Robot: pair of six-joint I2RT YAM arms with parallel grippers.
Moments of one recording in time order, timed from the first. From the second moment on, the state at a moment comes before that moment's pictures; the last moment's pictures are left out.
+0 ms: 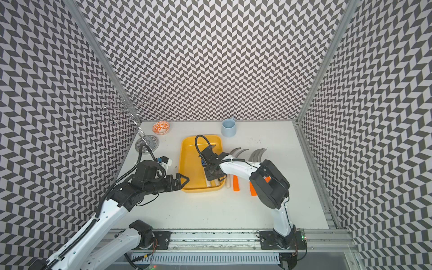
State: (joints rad) left arm -0.43 0.81 0.74 -0.72 0.31 -0.57; right arm 0.83 1.98 1.44 -0.68 0.05 0.46
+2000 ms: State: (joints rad) left arm -0.73 0.97 0.68 -0.45 0.39 -0.72; right arm 0.66 1.61 0.96 -0.66 0.00 0.57
